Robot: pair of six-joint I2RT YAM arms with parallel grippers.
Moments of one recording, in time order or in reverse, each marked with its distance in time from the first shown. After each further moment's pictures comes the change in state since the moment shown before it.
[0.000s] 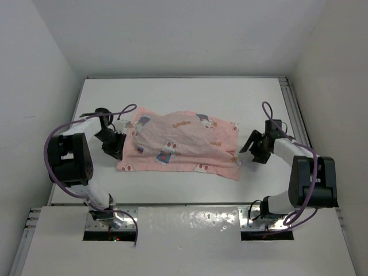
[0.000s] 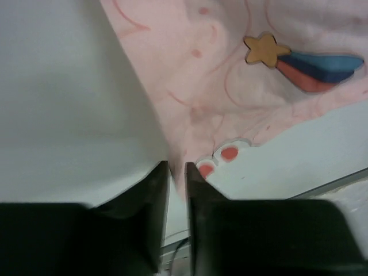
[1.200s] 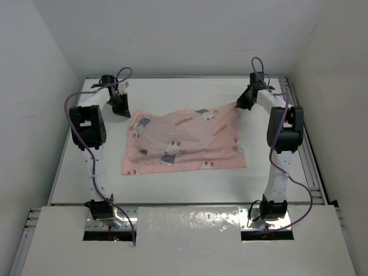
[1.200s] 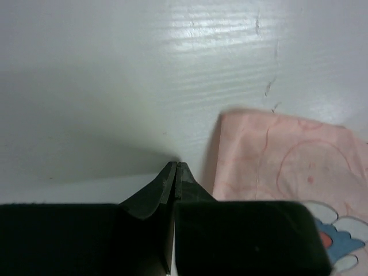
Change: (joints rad) left arm -0.027 0.670 0.860 0.124 0.071 -0.355; right arm 0.084 0.801 1.065 -0.100 0.155 0.162
